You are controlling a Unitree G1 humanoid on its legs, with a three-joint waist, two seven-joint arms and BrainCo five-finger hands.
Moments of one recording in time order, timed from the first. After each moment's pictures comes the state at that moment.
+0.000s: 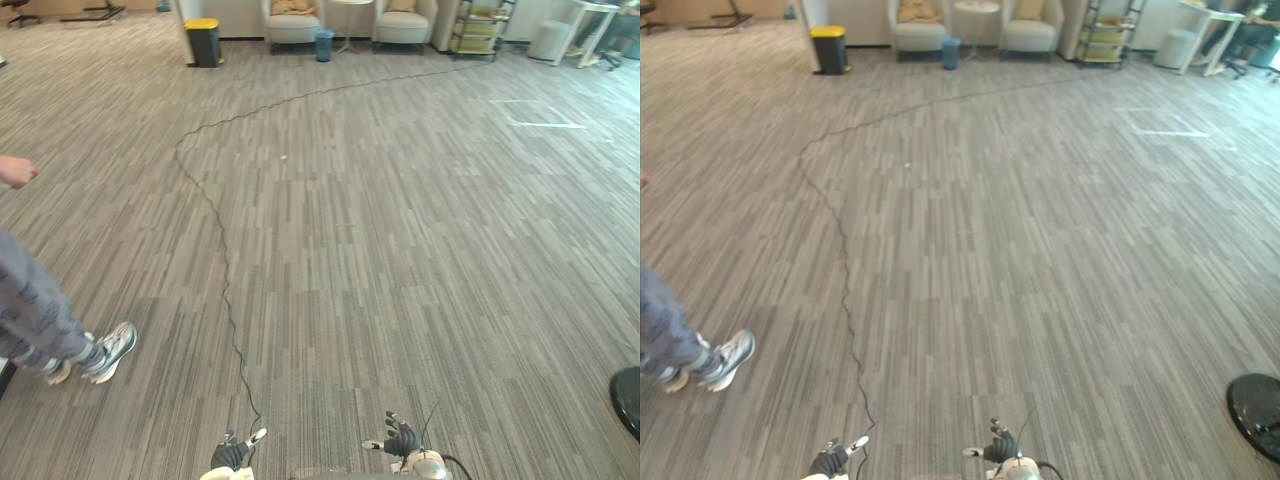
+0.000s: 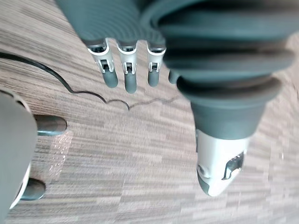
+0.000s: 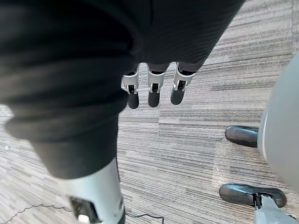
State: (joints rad) left arm 0.10 0.02 0.21 1.10 -0.08 -0.19 0.06; right arm 0.01 -0.02 0.05 1.16 0.05 -0.19 -0.05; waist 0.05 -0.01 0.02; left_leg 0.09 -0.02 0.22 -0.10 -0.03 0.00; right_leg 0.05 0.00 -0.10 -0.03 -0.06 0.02
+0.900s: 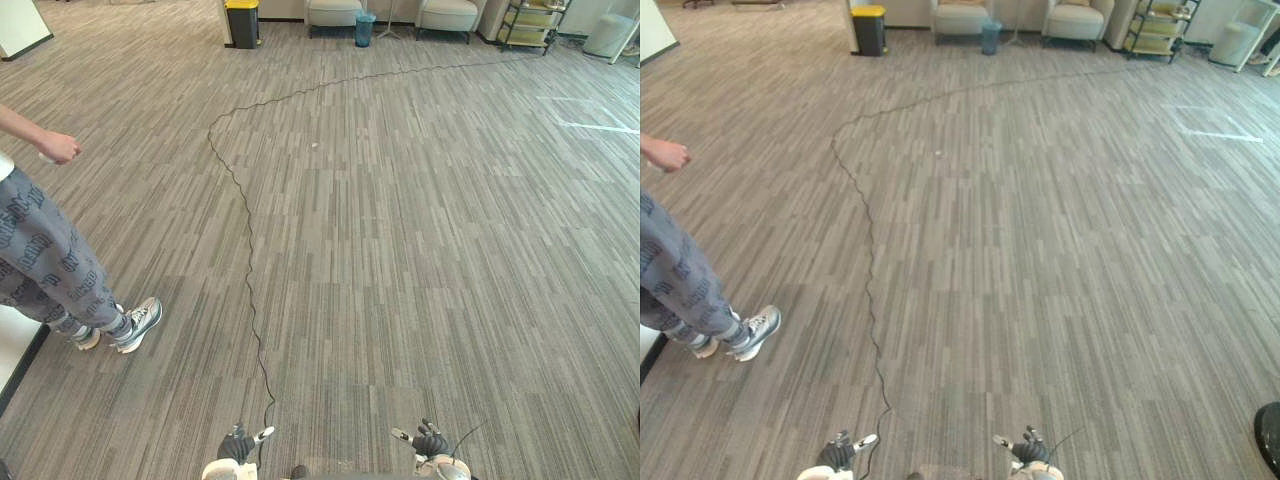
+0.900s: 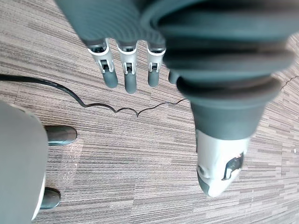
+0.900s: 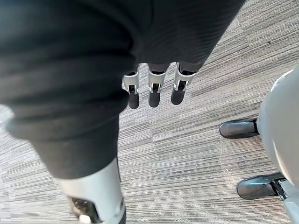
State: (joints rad) left arm 0.06 0.06 0.13 1.14 0.00 -0.18 0.04; right arm 0.01 -0.01 -0.19 1.16 0.13 -0.18 -0.05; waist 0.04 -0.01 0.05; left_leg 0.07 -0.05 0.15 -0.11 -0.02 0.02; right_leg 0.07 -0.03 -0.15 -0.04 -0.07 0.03
